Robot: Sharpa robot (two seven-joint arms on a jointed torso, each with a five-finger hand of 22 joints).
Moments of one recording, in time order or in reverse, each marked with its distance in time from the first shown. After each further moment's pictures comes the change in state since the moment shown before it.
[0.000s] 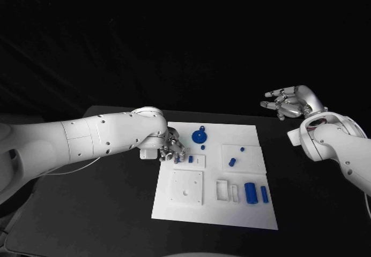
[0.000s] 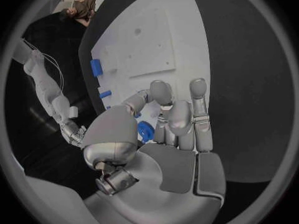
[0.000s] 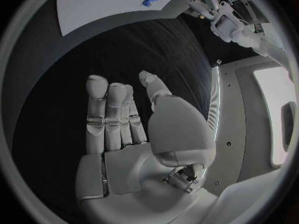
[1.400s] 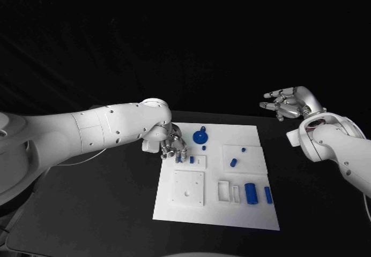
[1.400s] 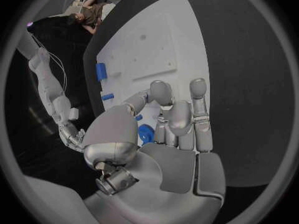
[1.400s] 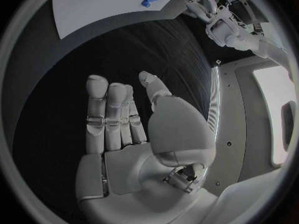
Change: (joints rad) left arm 0.029 0.068 -0.004 -0.111 0.059 0.167 0.000; left_hand 0.003 0.002 -0.004 -0.004 -0.004 0.000 0.000 0.000 0.008 0.000 0.000 0.000 0.015 -0.005 -0.001 0.004 0.008 0.000 -0.007 0.000 0.004 0.000; right arm -0.001 0.011 0.000 -0.005 -0.001 0.007 0.000; right_hand -0.004 0.004 0.004 -0.004 -0.001 -0.002 0.002 0.000 0.000 0.000 0.000 0.000 0.000 -0.003 0.003 0.000 0.000 0.000 0.000 0.000 0.000 0.000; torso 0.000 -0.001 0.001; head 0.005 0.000
